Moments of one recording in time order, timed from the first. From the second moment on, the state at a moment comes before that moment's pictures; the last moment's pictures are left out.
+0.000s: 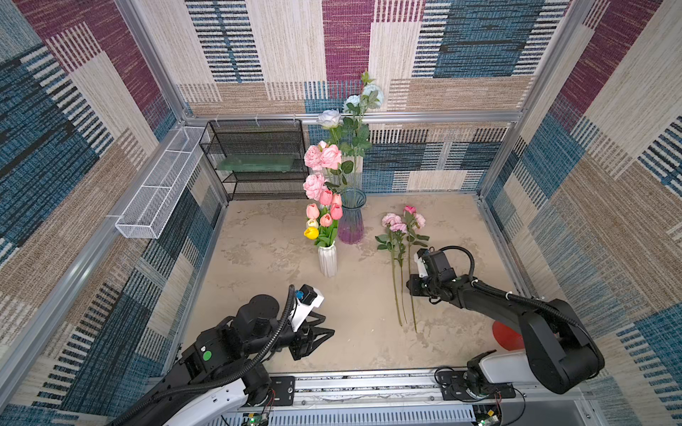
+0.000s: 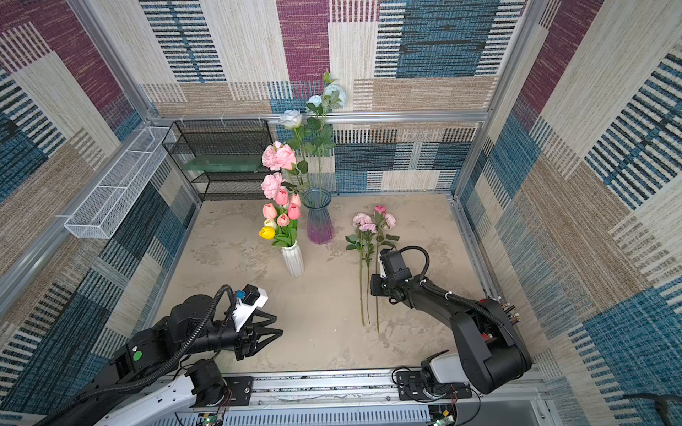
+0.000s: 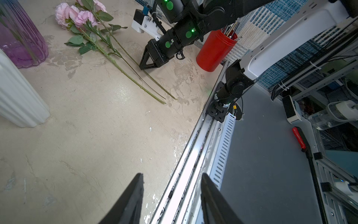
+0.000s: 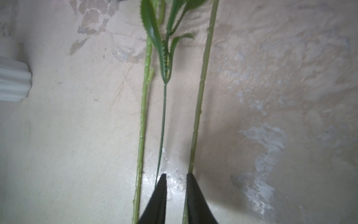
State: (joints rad) left arm -0.89 0.50 0.73 -0.75 0.30 -0.21; right arm 0.38 1.38 0.61 -0.20 -0.13 0.41
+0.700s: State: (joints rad) left arm -0.89 0.50 0.73 -0.75 0.29 -0.21; right arm 0.27 1.44 0.62 -0.20 -0.10 0.49
